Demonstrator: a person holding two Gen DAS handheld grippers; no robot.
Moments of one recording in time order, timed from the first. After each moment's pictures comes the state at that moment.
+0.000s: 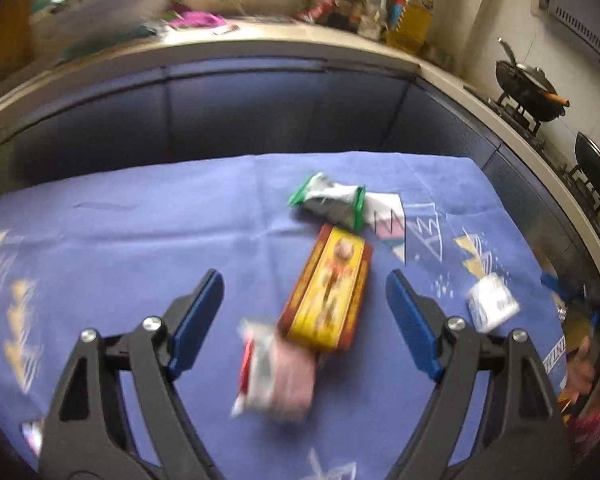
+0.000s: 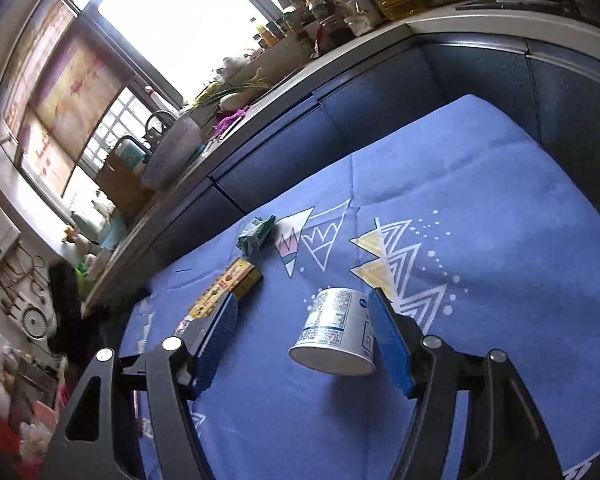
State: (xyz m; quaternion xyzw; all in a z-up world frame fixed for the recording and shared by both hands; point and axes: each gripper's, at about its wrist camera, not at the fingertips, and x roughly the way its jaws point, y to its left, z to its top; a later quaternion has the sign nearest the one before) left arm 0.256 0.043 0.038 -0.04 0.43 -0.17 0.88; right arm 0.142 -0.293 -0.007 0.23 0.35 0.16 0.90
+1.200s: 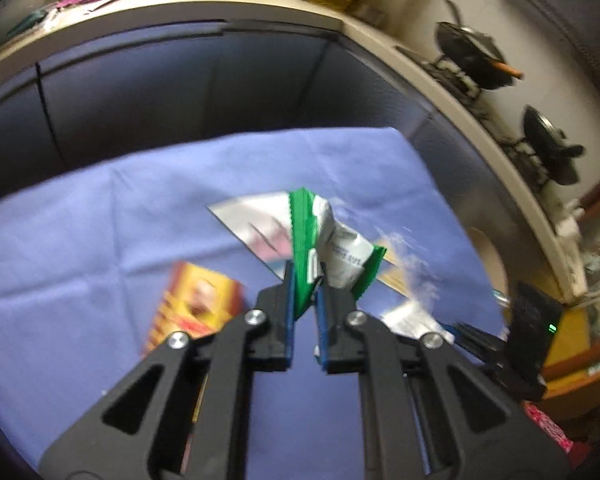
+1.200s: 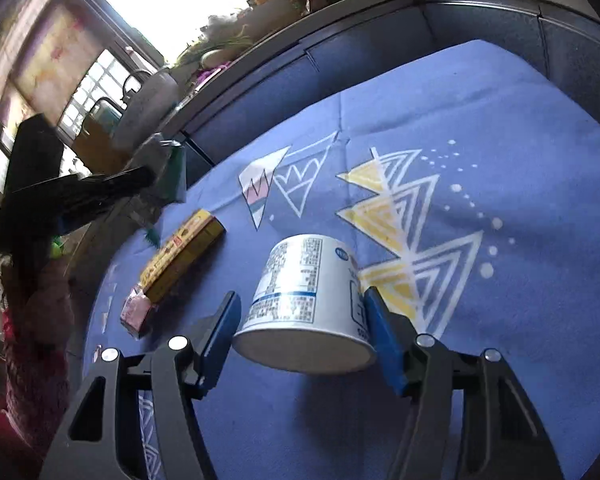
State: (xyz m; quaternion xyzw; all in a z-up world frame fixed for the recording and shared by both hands) left arm 0.284 -0.039 0.034 -0.06 0.48 -0.31 0.82; right arm 0.172 -0.265 -0.073 0.19 0.40 0.14 0.88
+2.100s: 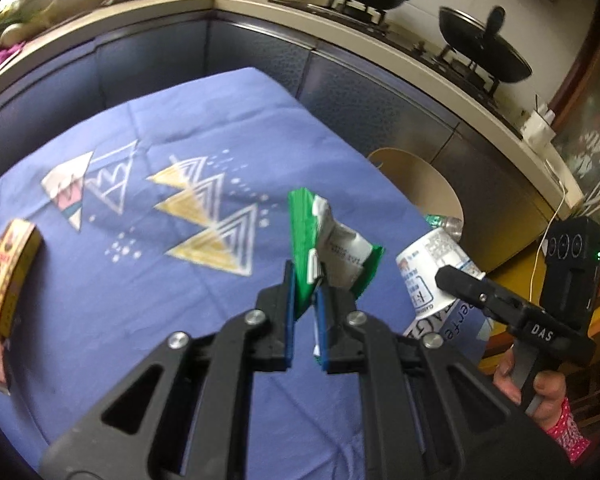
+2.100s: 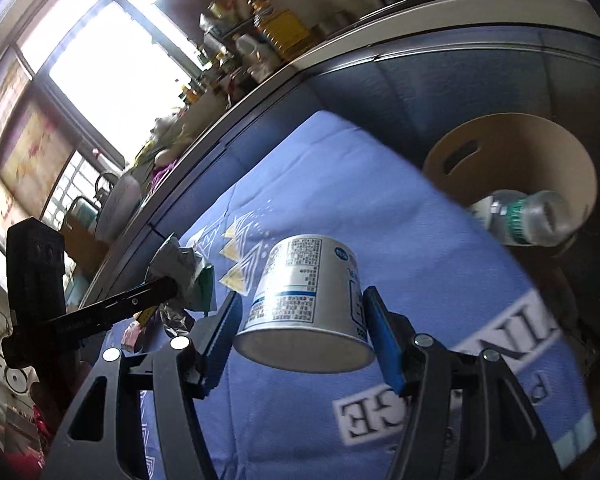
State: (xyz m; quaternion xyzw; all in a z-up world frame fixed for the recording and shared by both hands) left arm 0.132 -0.227 0.021 0.05 0.45 -0.37 0.81; right arm 0.013 -0.413 -0.062 0.30 0.29 0.03 0.91
